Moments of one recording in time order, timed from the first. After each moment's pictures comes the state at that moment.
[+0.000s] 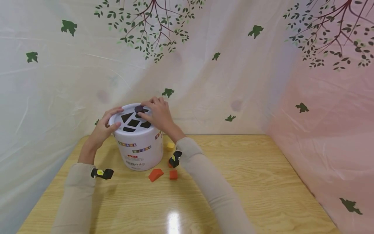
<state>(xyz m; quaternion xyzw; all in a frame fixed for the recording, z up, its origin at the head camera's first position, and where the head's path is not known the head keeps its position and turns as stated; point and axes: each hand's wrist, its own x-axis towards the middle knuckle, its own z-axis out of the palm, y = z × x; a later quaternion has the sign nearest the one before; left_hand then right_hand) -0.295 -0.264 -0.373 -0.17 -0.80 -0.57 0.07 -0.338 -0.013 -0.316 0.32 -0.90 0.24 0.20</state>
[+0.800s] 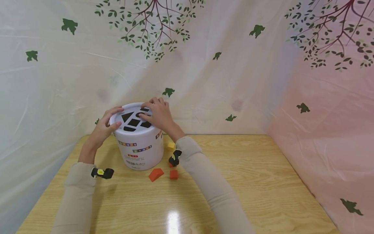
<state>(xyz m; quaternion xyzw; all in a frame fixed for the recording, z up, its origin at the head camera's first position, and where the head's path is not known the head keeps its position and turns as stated) -0.295 -0.265 -0.373 -0.17 -0.79 -0.58 0.07 -0.342 -0.016 -0.317 0.30 -0.92 0.21 0.15</state>
